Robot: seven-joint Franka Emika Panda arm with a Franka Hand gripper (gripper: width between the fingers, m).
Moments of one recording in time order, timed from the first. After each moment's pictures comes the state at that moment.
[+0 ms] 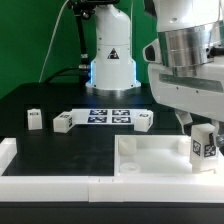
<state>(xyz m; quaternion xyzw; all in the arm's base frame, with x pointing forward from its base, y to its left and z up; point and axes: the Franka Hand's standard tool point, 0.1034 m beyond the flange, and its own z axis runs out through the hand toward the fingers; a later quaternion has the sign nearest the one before) 0.633 0.117 0.076 -0.85 0.51 0.03 0.09</state>
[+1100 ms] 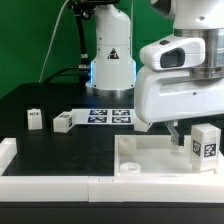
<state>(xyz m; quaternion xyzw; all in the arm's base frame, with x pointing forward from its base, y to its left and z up) 0.637 0.115 0.074 -0.99 -0.13 0.00 0.04</state>
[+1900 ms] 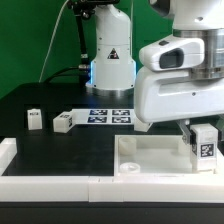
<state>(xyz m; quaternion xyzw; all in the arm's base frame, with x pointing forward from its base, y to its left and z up) 0.636 0.117 0.074 -1.00 -0.02 0.01 0.04</state>
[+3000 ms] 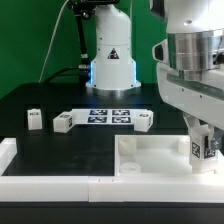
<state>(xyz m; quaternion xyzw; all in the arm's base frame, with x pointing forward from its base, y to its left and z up) 0.636 0.118 0.072 -0.81 0.59 0.04 0.05</state>
